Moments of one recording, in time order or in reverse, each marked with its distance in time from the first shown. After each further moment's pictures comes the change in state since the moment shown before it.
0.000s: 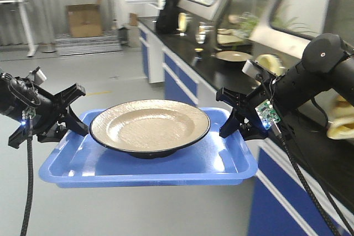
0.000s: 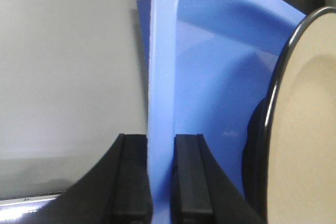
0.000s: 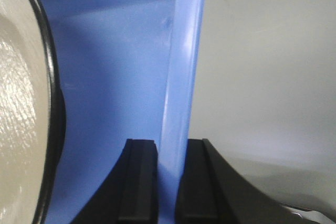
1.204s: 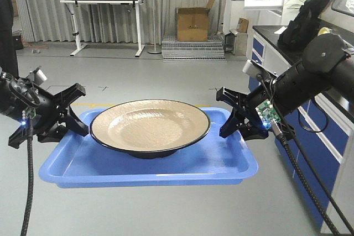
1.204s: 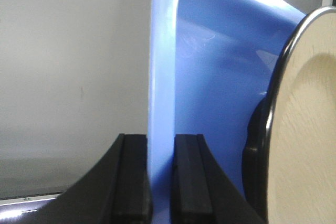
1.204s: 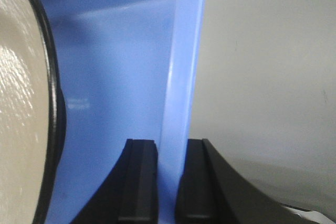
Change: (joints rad) left arm 0.000 0.000 0.000 0.001 0.002 0.000; right arm 0.000 0.000 0.000 0.000 0.000 0.000
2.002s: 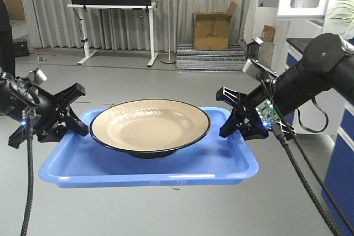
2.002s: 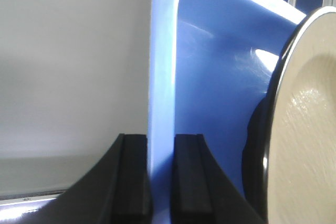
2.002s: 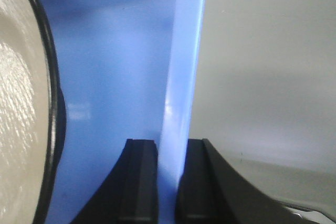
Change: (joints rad) left arm 0.000 0.000 0.000 -0.001 0.000 0.000; right arm 0.000 0.000 0.000 0.000 0.001 0.000
